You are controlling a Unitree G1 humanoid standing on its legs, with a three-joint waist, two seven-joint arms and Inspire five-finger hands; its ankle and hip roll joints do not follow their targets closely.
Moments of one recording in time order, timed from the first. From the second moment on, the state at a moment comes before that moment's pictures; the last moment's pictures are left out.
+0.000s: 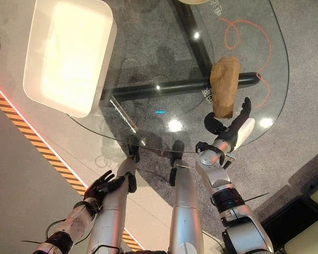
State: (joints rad) left arm -0.20 0.28 -0.36 0.81 -0.89 -0.10 0.03; right arm -0.55 -0.43 0.27 0.39 0.36 0.02 -1.01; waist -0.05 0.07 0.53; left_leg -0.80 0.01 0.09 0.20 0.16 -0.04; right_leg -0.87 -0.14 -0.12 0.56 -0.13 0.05
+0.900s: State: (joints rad) left arm -0.23 0.30 -0.38 0.77 -0.91 -0.10 0.05; right arm -0.61 -0.48 0.25 0.41 0.35 0.02 -1.05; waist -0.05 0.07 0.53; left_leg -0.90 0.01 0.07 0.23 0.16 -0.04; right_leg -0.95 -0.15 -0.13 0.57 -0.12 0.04
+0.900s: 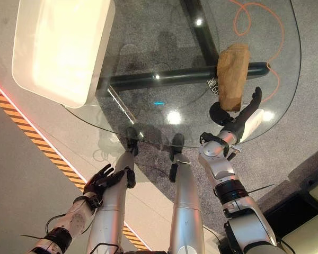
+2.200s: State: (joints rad) left arm -0.24 0.30 -0.38 0.75 -0.93 -0.10 0.05; right arm -0.67 -0.56 0.23 0.37 0.26 0.17 -0.95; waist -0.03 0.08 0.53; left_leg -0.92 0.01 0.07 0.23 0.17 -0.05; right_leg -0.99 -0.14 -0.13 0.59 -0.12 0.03
